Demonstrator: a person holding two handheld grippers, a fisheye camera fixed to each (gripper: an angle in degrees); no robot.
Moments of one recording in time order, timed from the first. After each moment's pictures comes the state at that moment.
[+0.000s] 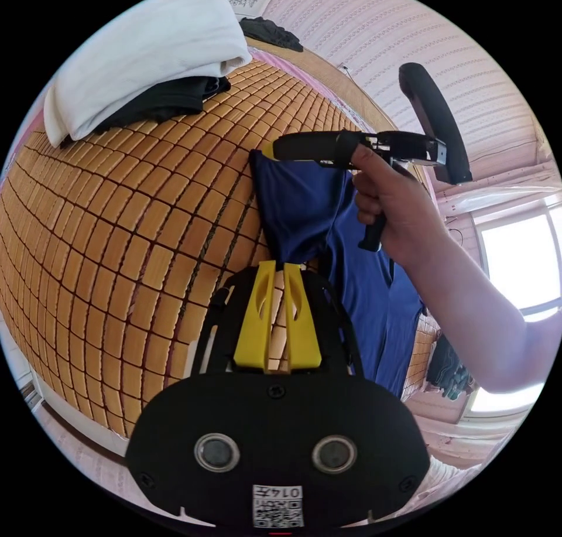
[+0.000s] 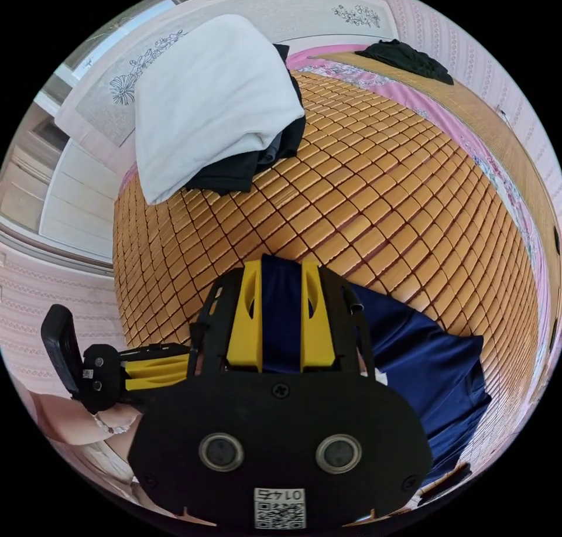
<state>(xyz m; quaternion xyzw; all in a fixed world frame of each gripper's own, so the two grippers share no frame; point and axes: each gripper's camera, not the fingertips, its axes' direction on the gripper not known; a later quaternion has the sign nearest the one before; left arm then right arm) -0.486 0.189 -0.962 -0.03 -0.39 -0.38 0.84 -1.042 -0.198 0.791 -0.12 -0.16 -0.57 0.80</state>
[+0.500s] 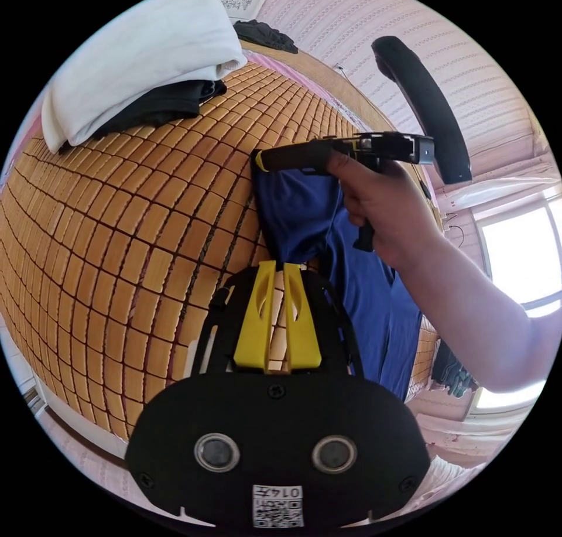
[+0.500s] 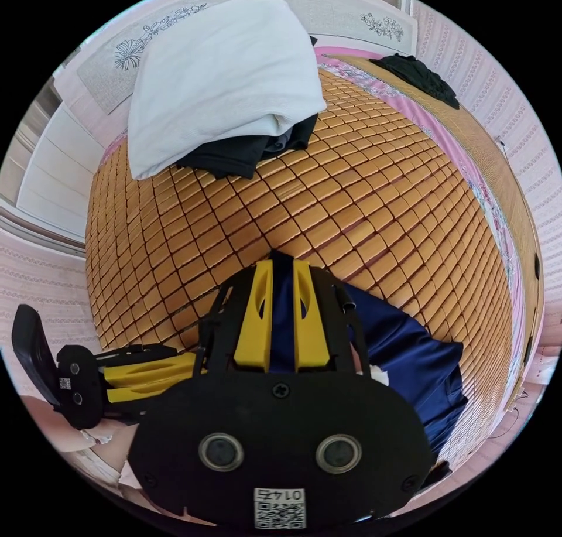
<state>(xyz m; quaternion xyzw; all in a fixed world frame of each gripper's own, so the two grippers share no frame) -0.478 0.184 -0.956 -0.03 -0.40 -0.37 0.84 -1.035 -0.190 0.787 -0.09 -0.12 -0.58 0.80</state>
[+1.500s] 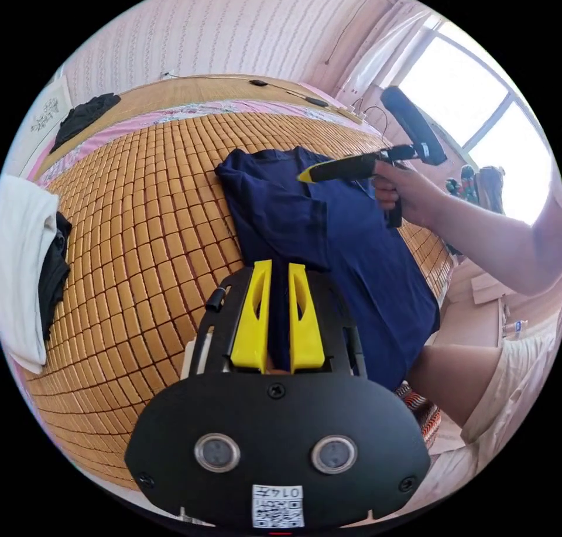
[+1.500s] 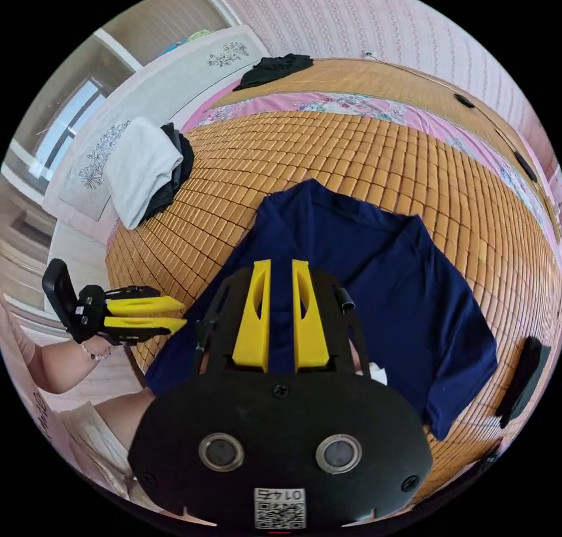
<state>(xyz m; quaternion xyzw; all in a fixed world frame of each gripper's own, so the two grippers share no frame) -0.419 0.080 -0.740 -0.21 -0.33 -0.06 0.92 -0.744 -0.322 0.723 -0.06 -0.18 -0.38 0.90</state>
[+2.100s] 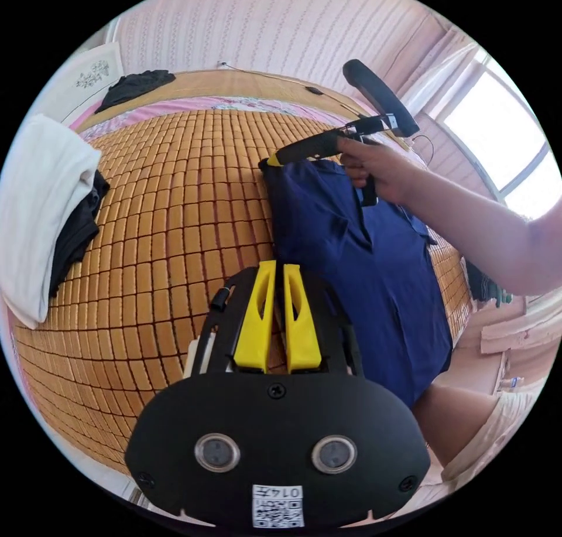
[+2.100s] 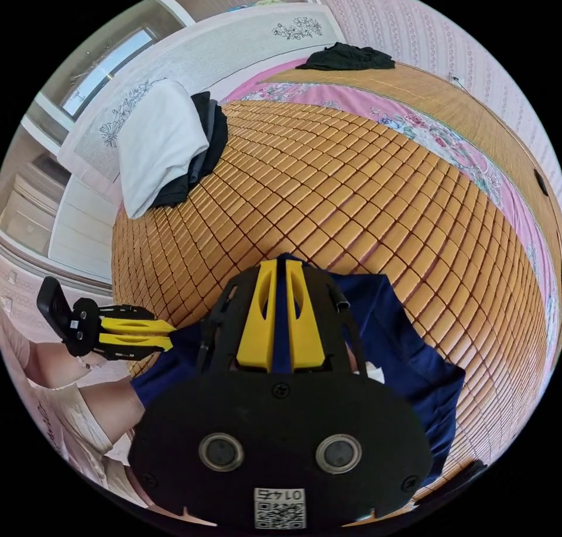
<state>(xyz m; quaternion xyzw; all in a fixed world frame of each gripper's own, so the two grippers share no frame) -0.477 0.071 -0.701 -0.16 -0.39 -0.15 0.89 -0.815 -0.350 0.738 -0.11 -0.20 -0.49 0.84</state>
